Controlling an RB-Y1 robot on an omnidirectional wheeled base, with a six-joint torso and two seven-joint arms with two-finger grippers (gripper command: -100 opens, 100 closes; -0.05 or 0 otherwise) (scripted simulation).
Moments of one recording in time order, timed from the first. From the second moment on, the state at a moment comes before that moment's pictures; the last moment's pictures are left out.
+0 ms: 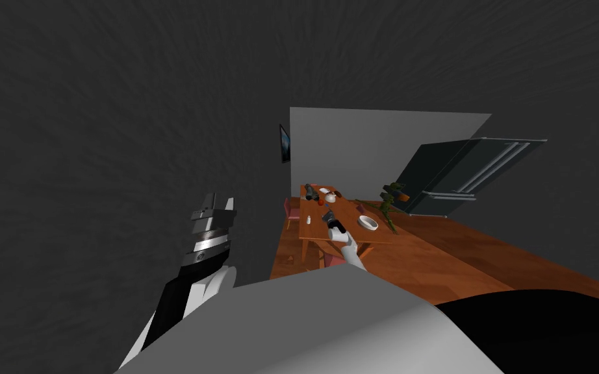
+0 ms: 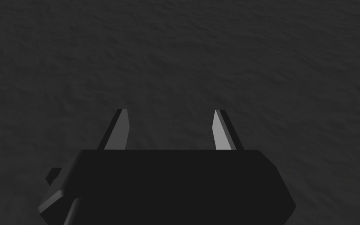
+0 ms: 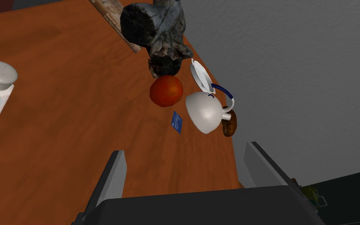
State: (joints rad) left arm 0.48 0.00 -0.04 -2.37 0.11 -0.39 0.08; right arm -0.08 -0.14 -0.21 -1.37 -0.17 0.16 -0.58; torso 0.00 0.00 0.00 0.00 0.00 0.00
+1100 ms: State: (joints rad) left arm 0.48 0.00 -0.04 -2.37 0.11 -0.39 0.08; right arm -0.33 -0.13 -0.22 -1.00 -0.24 0.38 -0.78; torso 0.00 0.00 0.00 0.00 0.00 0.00
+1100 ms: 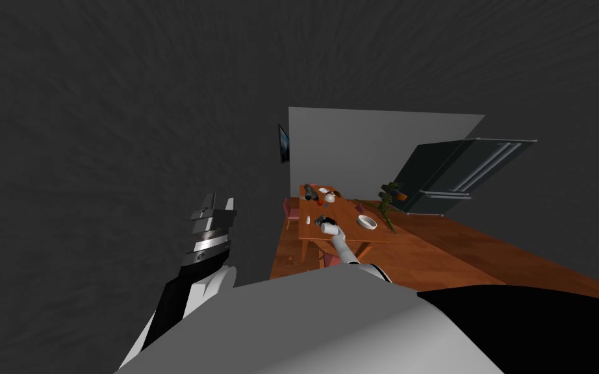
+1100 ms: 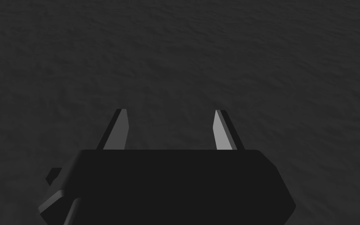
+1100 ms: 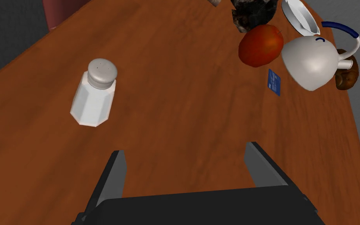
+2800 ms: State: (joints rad) left arm 0.48 0.00 -0.04 -2.37 0.11 -0.39 0.08; right arm -0.61 -0.13 -0.22 -0.59 -0.32 0.66 -1.02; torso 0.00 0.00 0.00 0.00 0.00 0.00
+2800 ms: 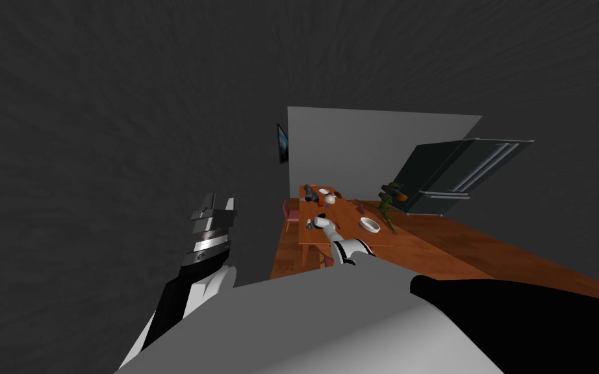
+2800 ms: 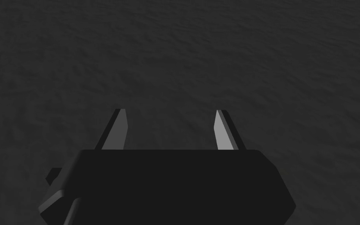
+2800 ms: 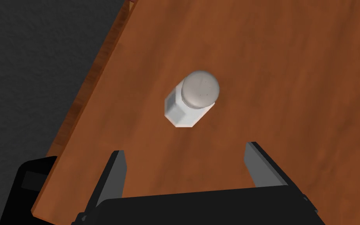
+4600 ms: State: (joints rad) left arm 0.48 0.00 -0.04 -2.37 0.11 -0.39 0.08; right arm -0.67 -0.13 -0.22 -0.47 -0.34 0.69 -1.06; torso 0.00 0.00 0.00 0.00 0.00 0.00
